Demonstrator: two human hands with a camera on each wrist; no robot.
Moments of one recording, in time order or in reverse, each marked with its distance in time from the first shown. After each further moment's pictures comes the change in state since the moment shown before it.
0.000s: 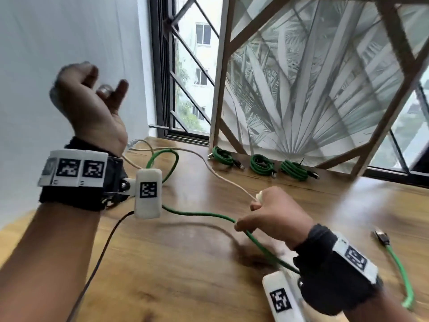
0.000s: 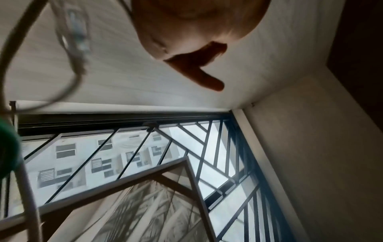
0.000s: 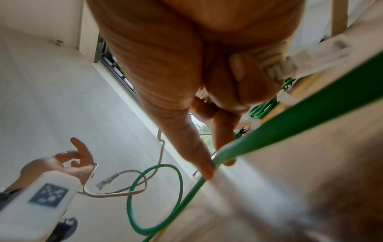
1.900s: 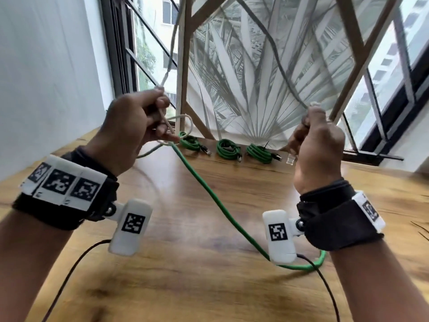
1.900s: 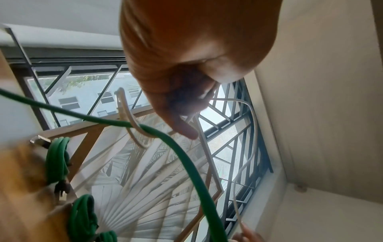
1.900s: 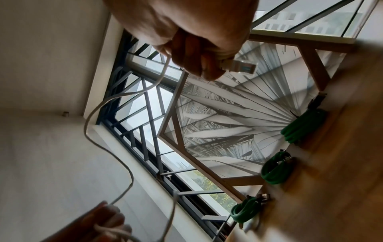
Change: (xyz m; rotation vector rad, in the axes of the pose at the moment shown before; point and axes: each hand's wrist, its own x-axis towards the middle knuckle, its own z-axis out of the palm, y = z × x) left_hand -0.088 -0.057 0.016 0.627 -0.725 -0.449; right_hand 0.010 0.010 -0.091 1.004 0.842 -0.281
